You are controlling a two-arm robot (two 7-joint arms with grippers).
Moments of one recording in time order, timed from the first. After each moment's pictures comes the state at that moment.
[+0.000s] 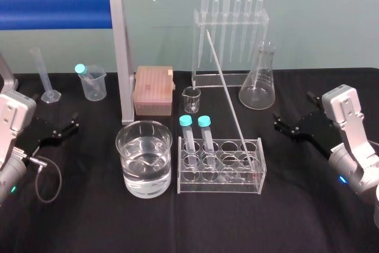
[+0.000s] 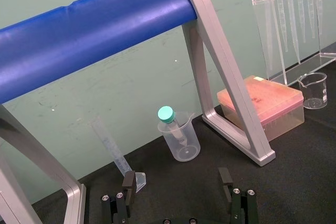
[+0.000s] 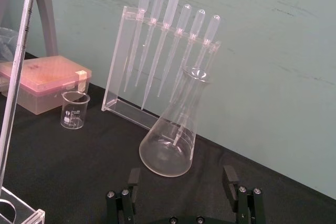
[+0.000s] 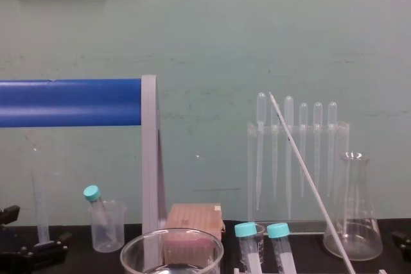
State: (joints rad) left arm -0.20 0.60 0.45 -1.41 -0.25 -0.12 0.03; right arm 0.20 0.60 -0.45 -1.41 0.25 -0.12 -0.03
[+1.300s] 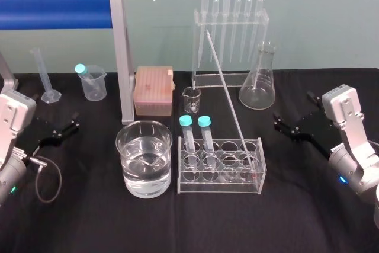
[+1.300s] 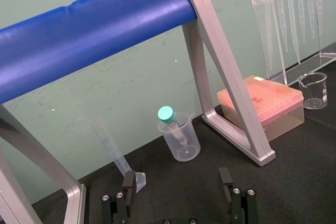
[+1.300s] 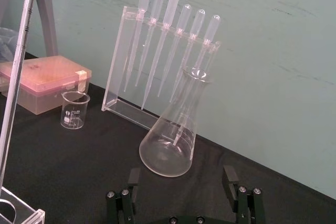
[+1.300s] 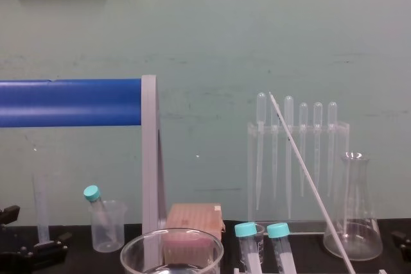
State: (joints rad) left arm -0.20 0.60 0.45 -1.41 -0.25 -0.12 0.03; right arm 0.20 0.60 -0.45 -1.41 0.25 -0.12 -0.03
